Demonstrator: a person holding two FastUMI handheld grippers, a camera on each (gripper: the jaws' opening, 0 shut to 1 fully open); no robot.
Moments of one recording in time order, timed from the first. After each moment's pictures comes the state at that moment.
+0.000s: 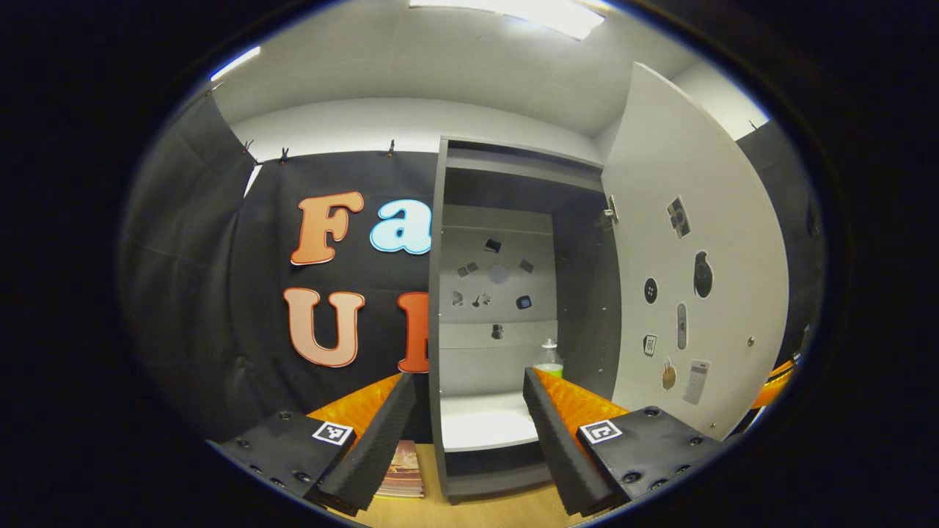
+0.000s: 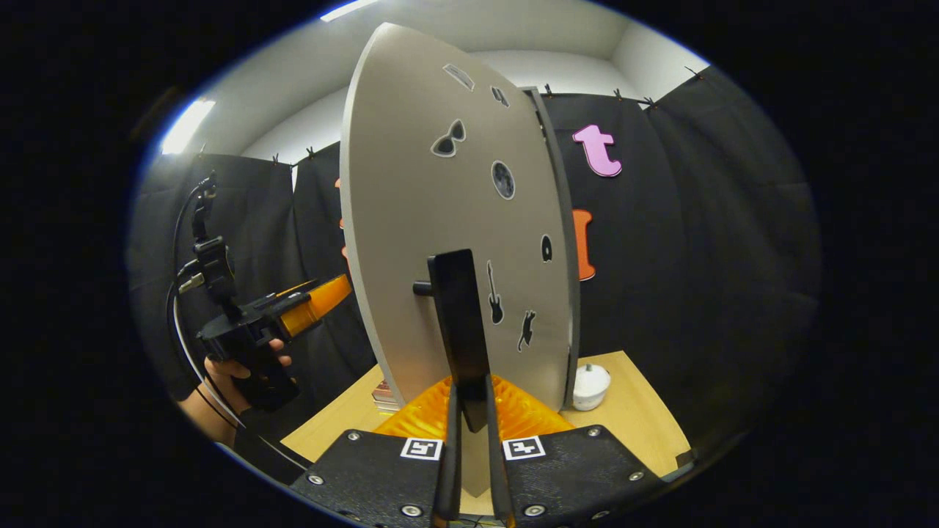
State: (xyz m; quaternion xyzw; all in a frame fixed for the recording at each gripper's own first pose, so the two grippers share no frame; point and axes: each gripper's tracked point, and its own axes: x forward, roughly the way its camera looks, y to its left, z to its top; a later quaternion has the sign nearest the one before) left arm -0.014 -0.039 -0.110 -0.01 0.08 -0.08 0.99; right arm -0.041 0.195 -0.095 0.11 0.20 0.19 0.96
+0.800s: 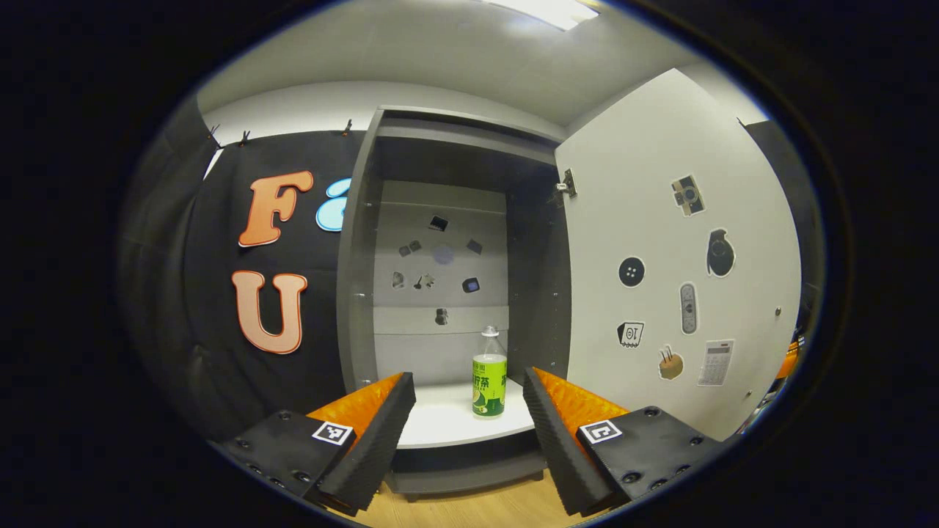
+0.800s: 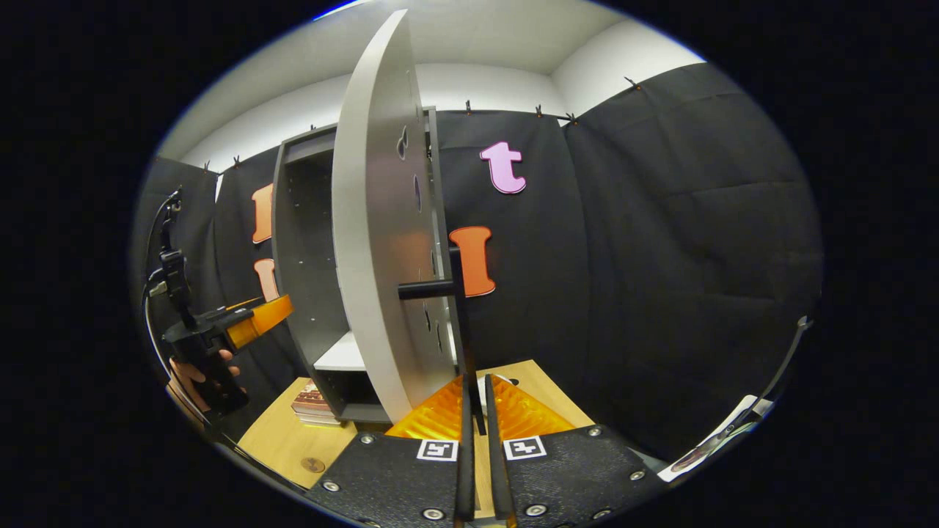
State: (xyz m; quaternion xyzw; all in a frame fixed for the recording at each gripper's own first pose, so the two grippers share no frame) left arm 0.006 -0.127 -0.141 -0.02 0.12 -0.14 0.98; right arm -0.024 0.106 -0.108 0.10 0.19 0.04 0.98
